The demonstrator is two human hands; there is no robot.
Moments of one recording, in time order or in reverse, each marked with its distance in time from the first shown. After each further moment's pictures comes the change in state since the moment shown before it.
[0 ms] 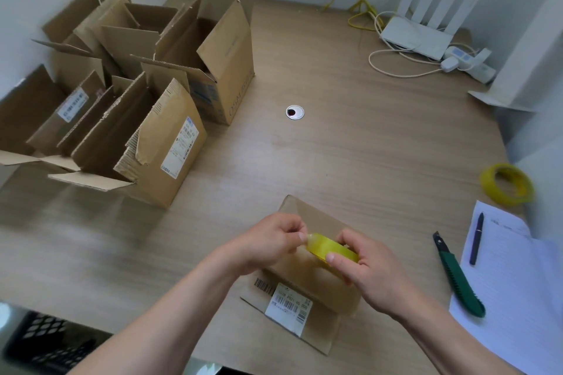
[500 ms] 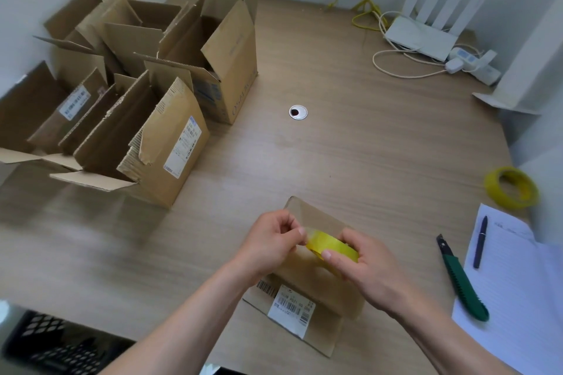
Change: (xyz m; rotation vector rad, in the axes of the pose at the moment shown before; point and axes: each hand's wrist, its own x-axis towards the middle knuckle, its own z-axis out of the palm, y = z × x) left_hand 0.007 -0.022 0.008 -0.229 0.289 0.034; right_hand 0.011 0.000 0.009 0.022 0.029 0.001
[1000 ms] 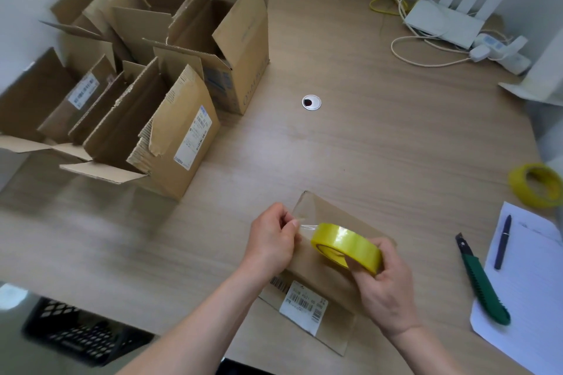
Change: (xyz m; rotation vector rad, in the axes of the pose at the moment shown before) left_hand 0.014 -0.033 -0.007 0.208 0.340 0.036; right_hand -0.014 0.025 0.048 0.279 0.439 -0.065
